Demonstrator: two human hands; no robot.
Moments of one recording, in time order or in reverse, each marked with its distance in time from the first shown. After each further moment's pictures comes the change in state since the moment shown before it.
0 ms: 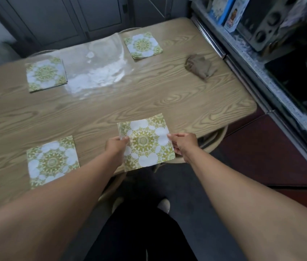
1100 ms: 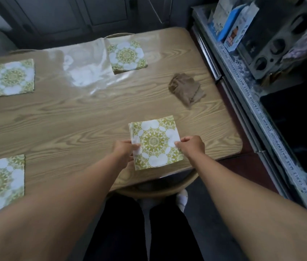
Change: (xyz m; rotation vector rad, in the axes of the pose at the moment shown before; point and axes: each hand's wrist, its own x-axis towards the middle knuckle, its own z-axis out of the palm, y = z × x) left_hand 0.030 0.083 0.185 -0.036 -0.074 -0.087; right_hand 0.148 -0.109 -0.116 -0.542 0.107 -0.138
